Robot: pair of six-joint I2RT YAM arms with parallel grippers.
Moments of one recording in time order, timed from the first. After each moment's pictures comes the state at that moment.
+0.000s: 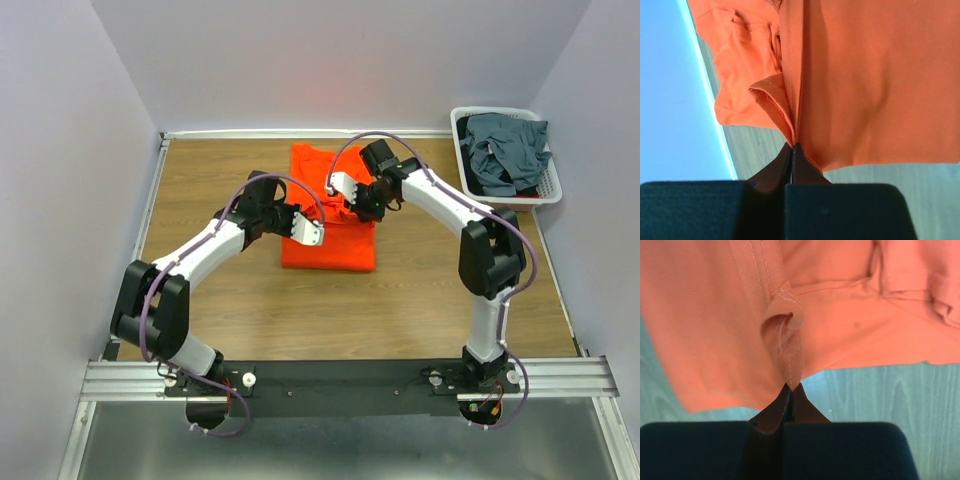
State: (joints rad) left arm -0.41 1.49 1.00 -0.28 0.38 1.42; right arm 0.51 1.97 1.63 -0.80 -0.32 -0.88
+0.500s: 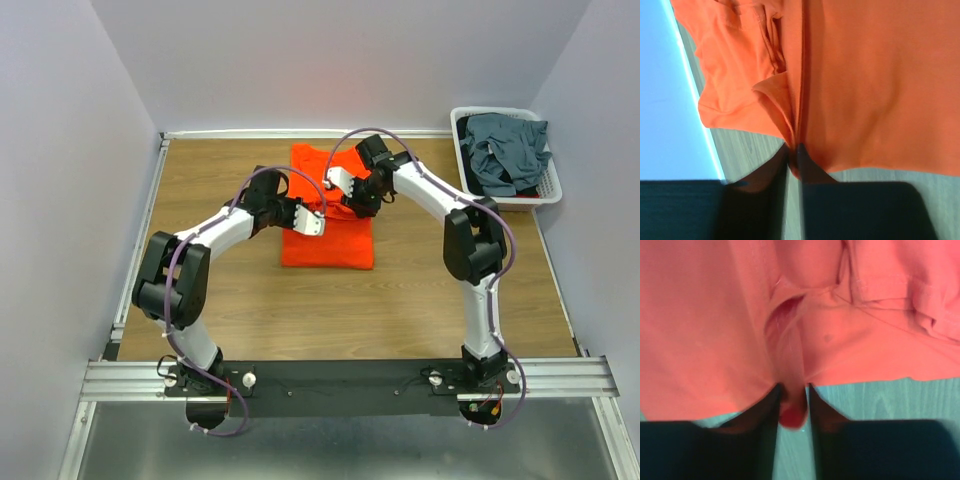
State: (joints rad) left arm -0.36 1.70 1.08 -0.19 0.39 1.44; right arm 0.48 2.15 1.80 -0.81 -0.32 -0.91
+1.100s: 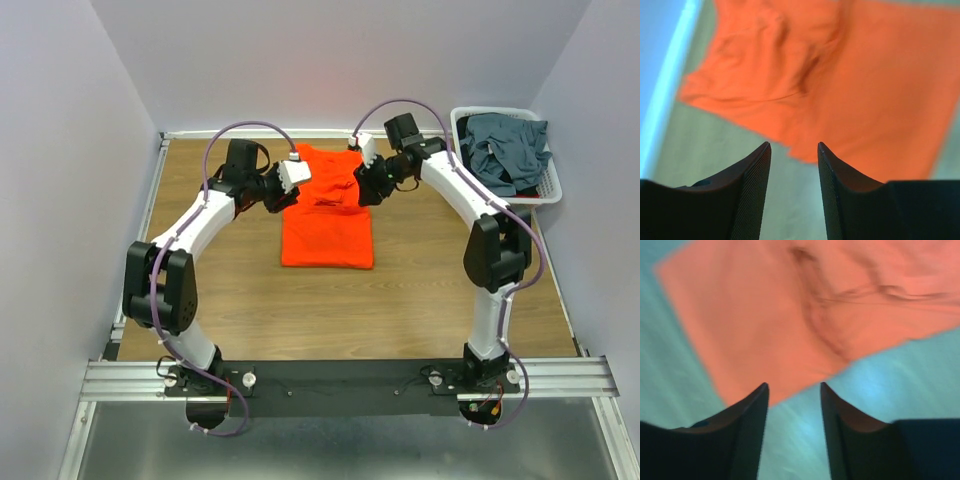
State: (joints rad) left arm -0.25 1.65 1.27 -0.31 0.61 0.87; right arm 0.38 2.02 1.83 -0.82 -0.48 -0.53
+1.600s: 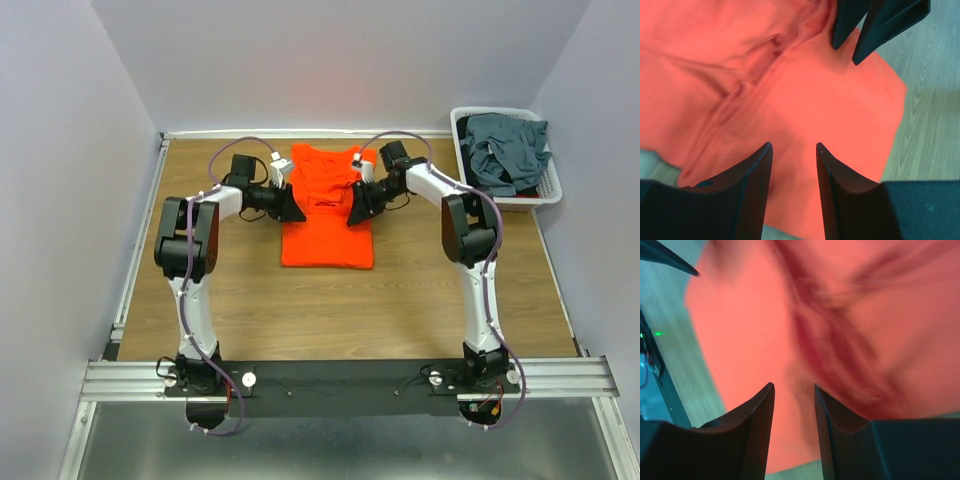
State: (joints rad) left arm -0.16 2.04 1.33 -0.15 0.99 0.19; right arm 0.34 2.31 1.83 -0.71 -0.83 -0.17
